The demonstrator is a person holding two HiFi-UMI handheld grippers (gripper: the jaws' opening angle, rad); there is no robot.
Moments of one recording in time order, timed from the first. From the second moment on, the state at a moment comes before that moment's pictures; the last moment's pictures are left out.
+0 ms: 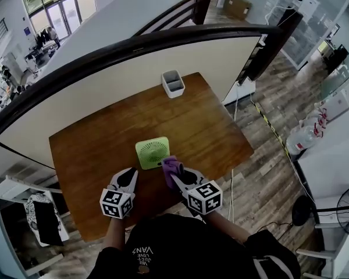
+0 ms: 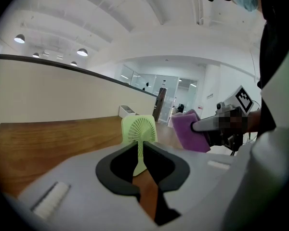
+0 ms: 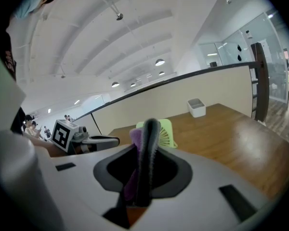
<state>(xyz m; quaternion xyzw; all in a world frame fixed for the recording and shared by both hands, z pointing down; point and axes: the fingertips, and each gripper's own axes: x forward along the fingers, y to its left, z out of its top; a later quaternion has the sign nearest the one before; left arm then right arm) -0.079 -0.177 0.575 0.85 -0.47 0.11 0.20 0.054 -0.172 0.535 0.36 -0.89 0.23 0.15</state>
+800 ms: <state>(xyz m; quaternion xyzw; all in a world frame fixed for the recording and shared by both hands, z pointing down) -0.060 -0.227 0.640 0.87 -0.39 0.10 0.27 0.006 -0.215 0.544 0.34 -0.91 0.15 0.19</state>
